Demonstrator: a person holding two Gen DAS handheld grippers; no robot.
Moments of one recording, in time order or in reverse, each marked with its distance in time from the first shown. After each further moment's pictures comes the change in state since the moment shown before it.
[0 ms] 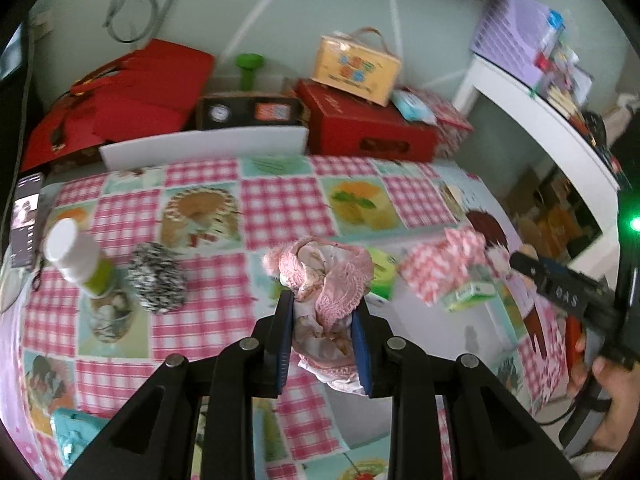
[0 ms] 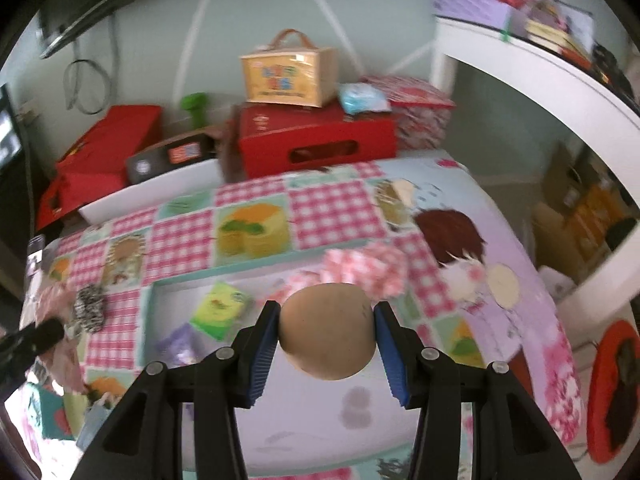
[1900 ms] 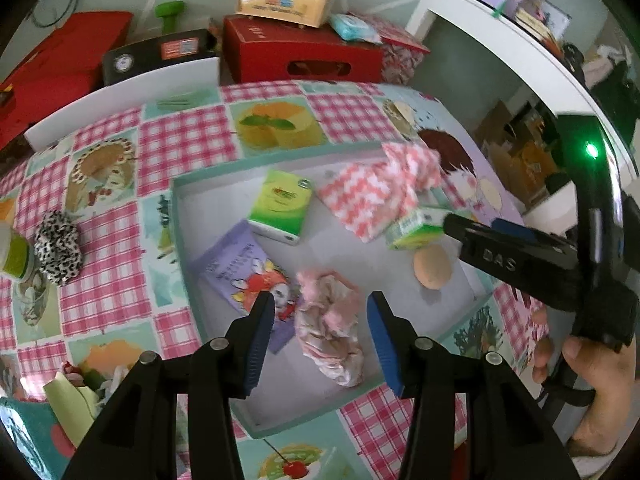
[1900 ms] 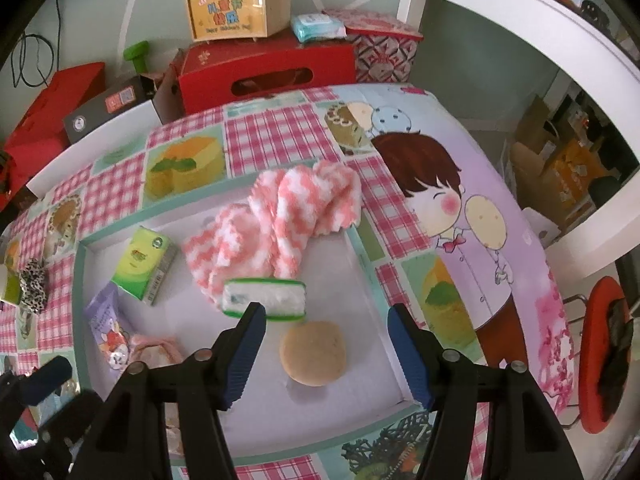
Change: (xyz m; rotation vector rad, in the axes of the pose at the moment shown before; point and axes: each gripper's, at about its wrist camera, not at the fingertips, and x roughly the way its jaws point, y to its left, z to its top) left arm 0.054 -0.070 -0.020 0.065 0.203 -0.086; right arm 0.051 -0.023 -0.022 0.031 0.196 -0.108
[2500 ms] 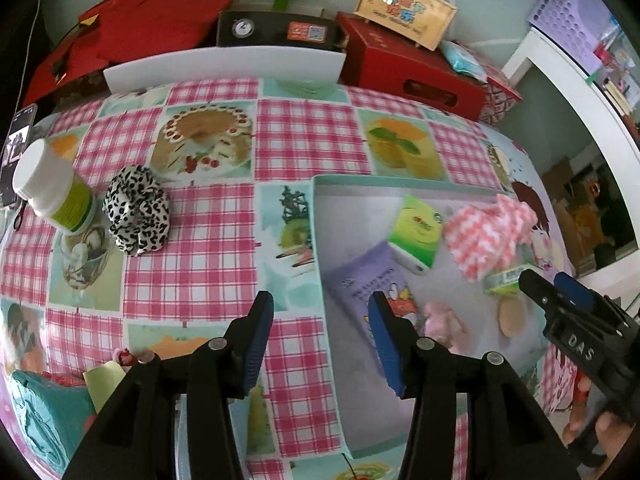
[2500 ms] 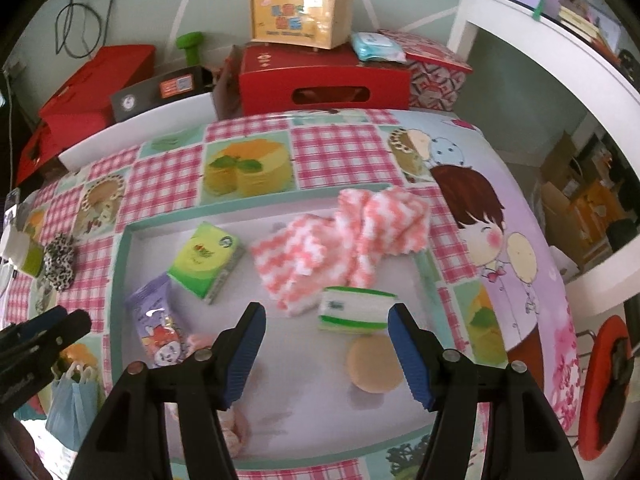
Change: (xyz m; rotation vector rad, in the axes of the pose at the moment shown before) left arm 0.002 0.086 0.004 -0.228 -0.015 0.147; right arm -0.013 0.055 -0.001 -0.130 -0.040 0.062
